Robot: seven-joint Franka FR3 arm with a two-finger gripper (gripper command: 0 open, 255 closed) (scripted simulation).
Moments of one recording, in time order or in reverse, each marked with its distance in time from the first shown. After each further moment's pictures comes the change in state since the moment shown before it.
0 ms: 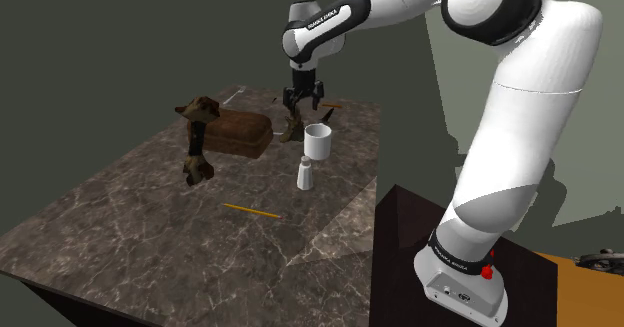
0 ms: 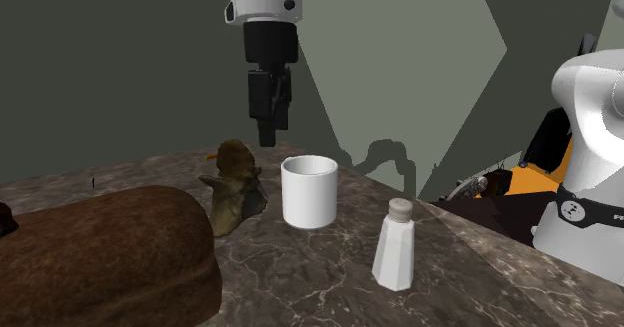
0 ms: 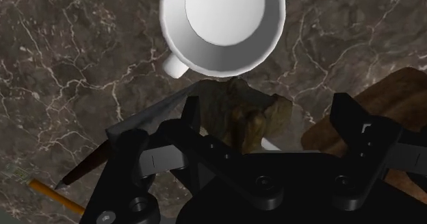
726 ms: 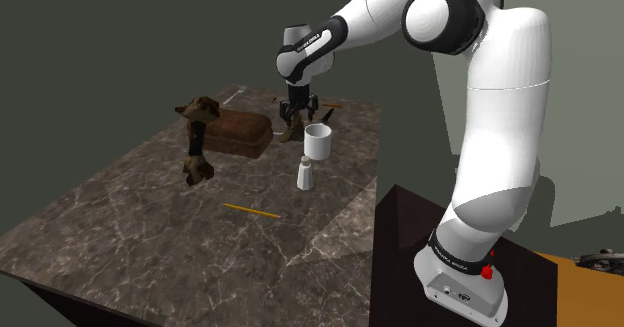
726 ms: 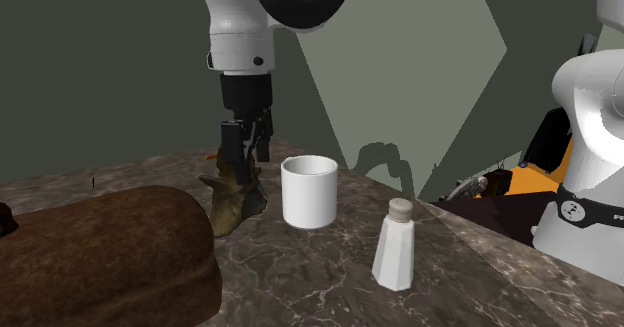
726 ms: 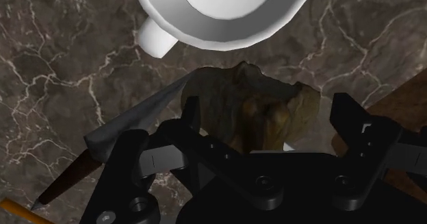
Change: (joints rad) arm -0.014 0.195 -0.010 0.101 0.008 0.079 0.017
